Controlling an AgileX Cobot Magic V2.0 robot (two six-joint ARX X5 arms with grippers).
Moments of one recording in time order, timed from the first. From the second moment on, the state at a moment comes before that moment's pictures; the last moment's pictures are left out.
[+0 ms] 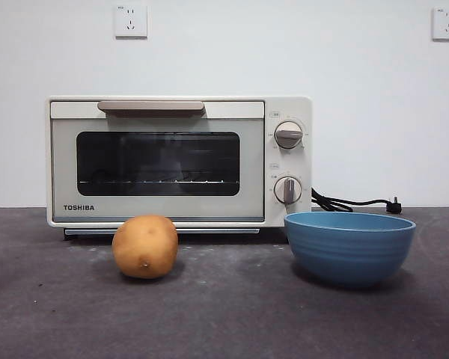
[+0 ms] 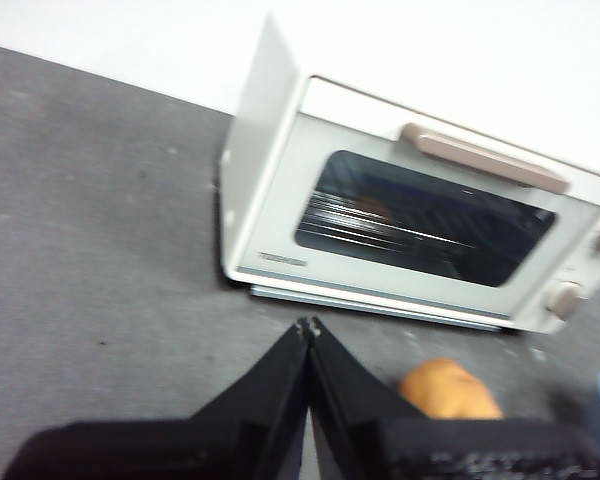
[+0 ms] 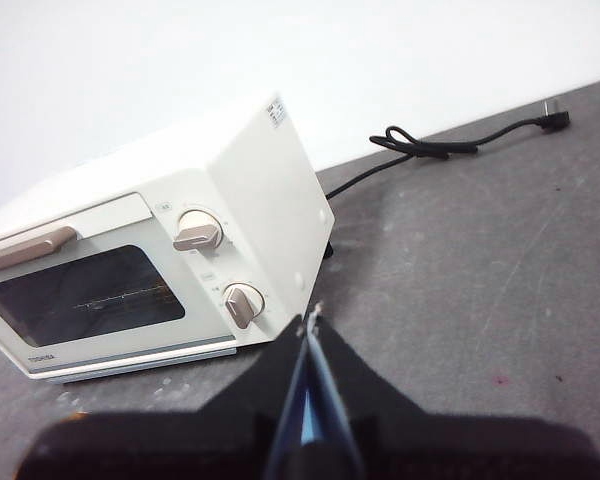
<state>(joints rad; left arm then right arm) 0.10 0.06 0.24 -0.34 0.33 -0.33 0.11 0.12 0.24 -0.20 -0.16 0.34</state>
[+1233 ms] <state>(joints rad) 0.09 0.49 0.85 -0.87 0.81 -0.03 0.23 0.80 1.05 -0.97 -0.70 -0.08</state>
